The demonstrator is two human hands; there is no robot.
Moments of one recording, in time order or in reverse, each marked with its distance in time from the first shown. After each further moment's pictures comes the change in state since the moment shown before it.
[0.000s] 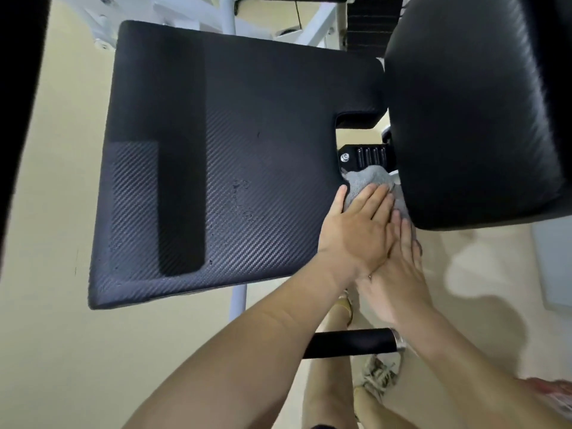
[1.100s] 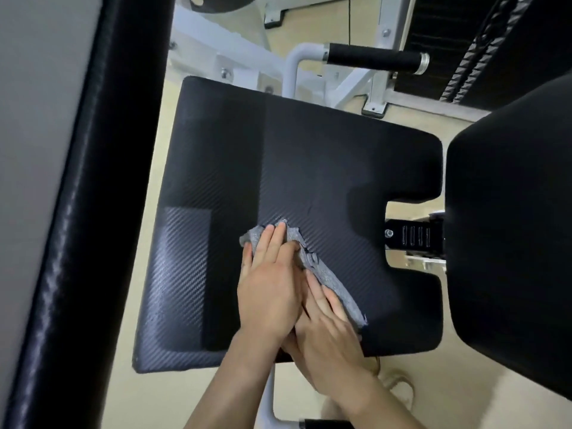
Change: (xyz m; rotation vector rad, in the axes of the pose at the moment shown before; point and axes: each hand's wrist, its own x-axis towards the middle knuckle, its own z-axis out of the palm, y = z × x) left_hand -0.063 -0.149 -0.061 -0.354 0.231 -0.596; right_hand 0.031 -0.143 -0.011 -0.021 -0.102 -0.533
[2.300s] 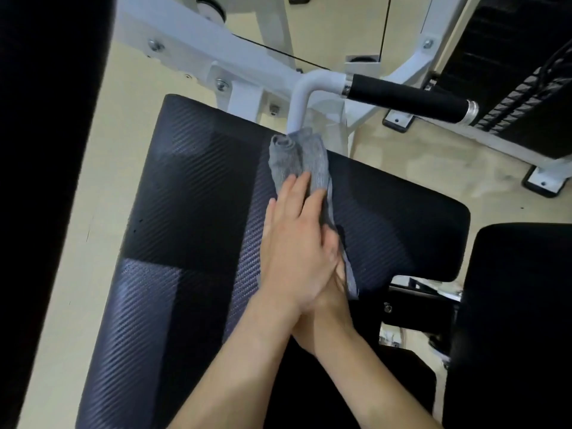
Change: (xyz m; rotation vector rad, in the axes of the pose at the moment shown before) left_hand 0.161 0.059 -0.015 -0.242 0.074 -0.041; right_hand 0.159 0.040 -0.080 -0.053 -0.083 0.039
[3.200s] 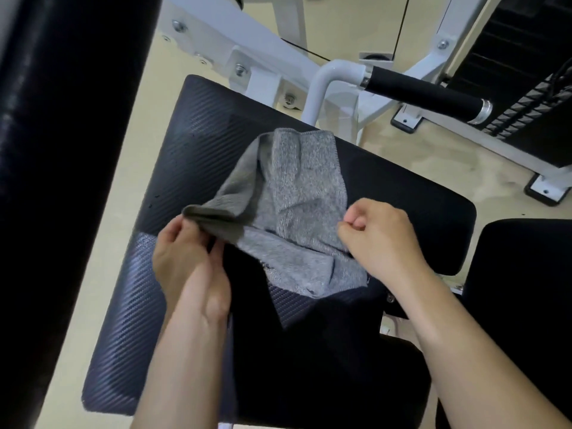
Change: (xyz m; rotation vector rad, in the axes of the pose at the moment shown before) left_hand -0.038 -0.068 -0.061 -1.395 0.751 -0.965; right_hand 0.029 0.055 -0.059 0.348 0.068 0.307
